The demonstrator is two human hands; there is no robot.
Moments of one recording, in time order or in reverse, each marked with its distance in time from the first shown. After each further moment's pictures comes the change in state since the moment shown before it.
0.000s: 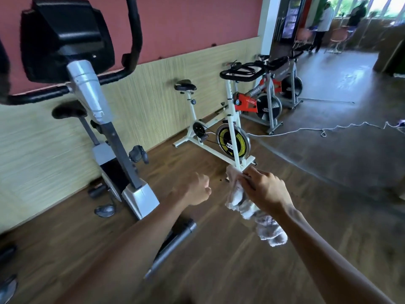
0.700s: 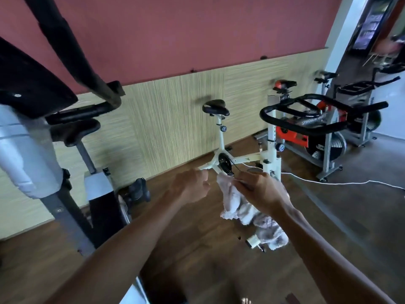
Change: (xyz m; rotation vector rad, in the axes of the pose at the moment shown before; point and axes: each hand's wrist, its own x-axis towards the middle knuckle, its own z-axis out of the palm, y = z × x) left_hand 0.458 -0.153 -0.111 -0.042 0.163 -0.266; right_hand 0.537 0.127 0.134 0.173 -0.083 -0.495
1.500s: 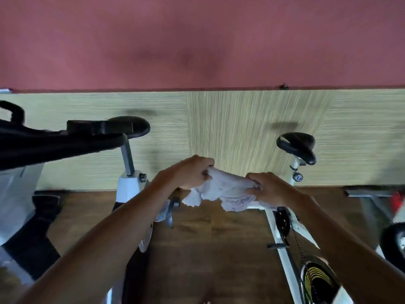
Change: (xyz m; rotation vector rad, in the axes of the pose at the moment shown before) left_hand 0.292 -0.186 -0.088 -0.208 0.060 -0.294; right_hand 0.452 0.174 0.163 0.216 -0.653 -0.331
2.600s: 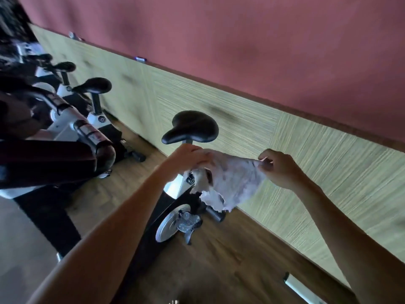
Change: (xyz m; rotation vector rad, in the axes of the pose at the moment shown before) left_hand 0.133 -0.139 -0.073 -0.833 0.764 -0.810; right_hand 0.401 0.026 -0.067 0.107 -0.142 -0.329
